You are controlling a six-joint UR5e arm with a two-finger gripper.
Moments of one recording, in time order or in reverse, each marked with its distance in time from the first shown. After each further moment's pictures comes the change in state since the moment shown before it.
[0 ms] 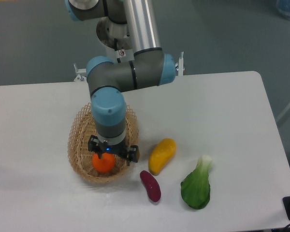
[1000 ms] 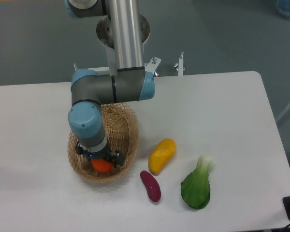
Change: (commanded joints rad) arm -0.048 -0.066 -0.031 0.075 0.098 -0.015
